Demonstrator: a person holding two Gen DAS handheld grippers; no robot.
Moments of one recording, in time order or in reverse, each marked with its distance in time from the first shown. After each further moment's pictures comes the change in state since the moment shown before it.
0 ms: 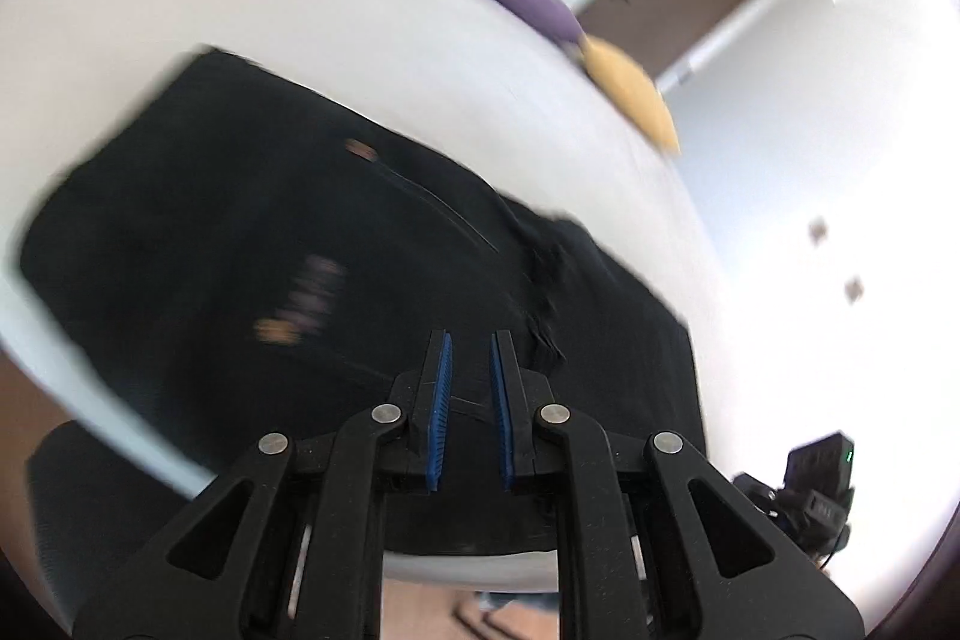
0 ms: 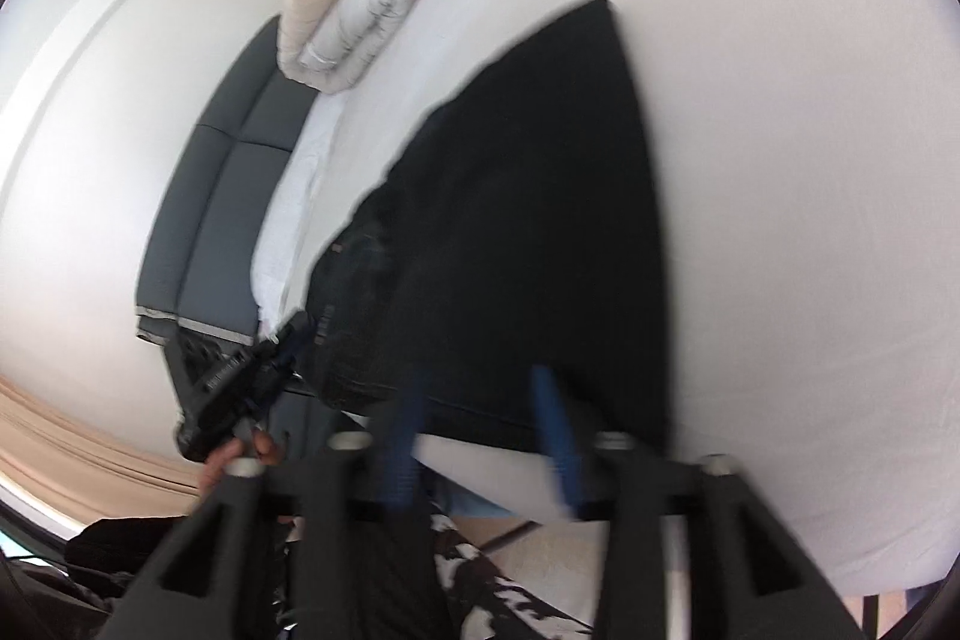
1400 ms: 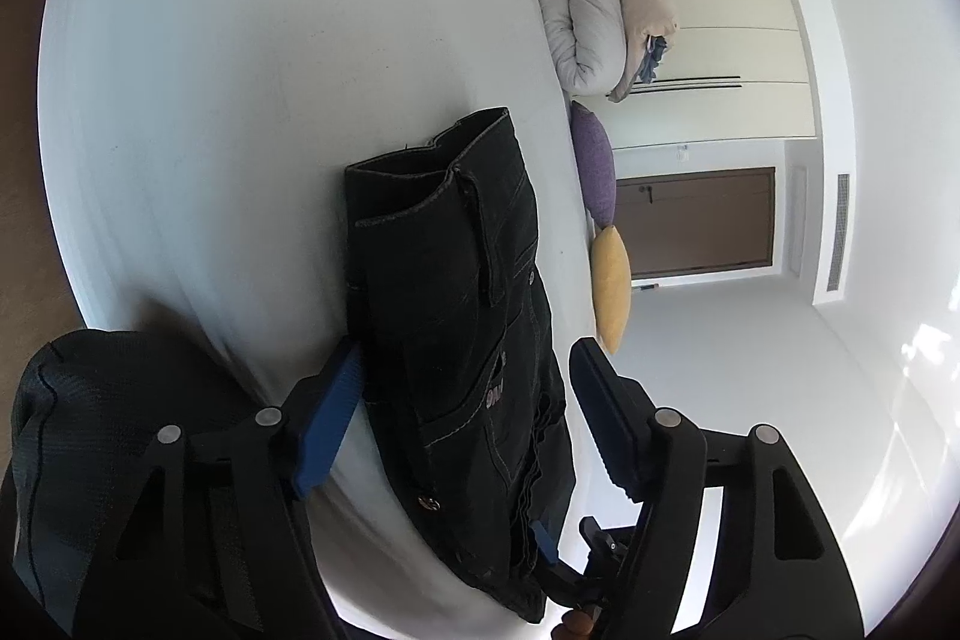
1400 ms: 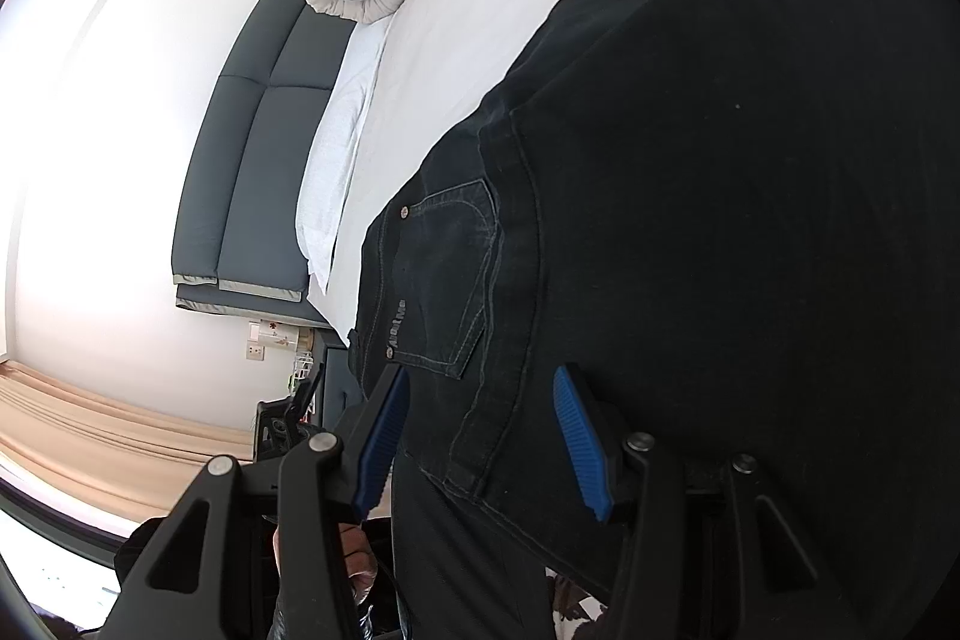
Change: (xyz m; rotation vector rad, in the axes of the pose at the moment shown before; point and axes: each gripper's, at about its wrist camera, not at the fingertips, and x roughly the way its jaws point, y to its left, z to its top) left arm -0.038 0.165 -0.030 -0.629 -0.164 -0.236; right arm 0.142 0.040 0.039 0.063 0.218 0.110
